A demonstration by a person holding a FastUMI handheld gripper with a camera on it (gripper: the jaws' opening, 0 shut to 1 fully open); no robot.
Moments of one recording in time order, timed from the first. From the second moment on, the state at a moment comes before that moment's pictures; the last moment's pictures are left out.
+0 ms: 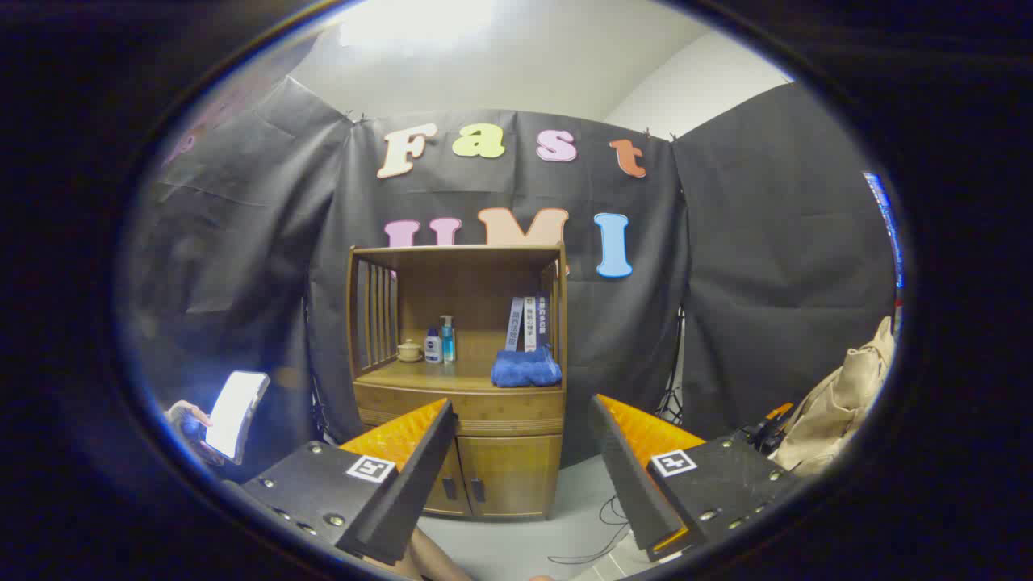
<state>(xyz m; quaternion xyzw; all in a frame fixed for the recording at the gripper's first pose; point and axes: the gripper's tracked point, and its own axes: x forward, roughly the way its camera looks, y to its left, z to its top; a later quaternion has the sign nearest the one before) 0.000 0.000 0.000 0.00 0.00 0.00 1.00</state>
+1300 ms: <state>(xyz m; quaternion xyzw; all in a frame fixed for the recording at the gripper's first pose) 0.185 0.099 -0.062 0.02 0.00 0.07 1.00</state>
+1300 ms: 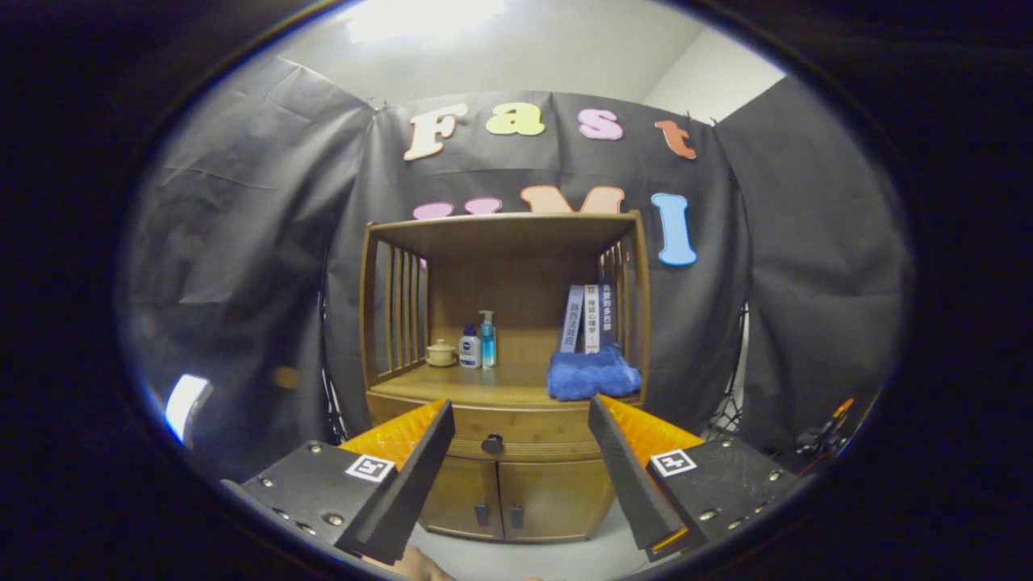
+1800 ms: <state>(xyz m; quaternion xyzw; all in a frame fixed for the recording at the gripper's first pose) 0.333 0.144 -0.197 0.05 0.06 0.07 0.99</state>
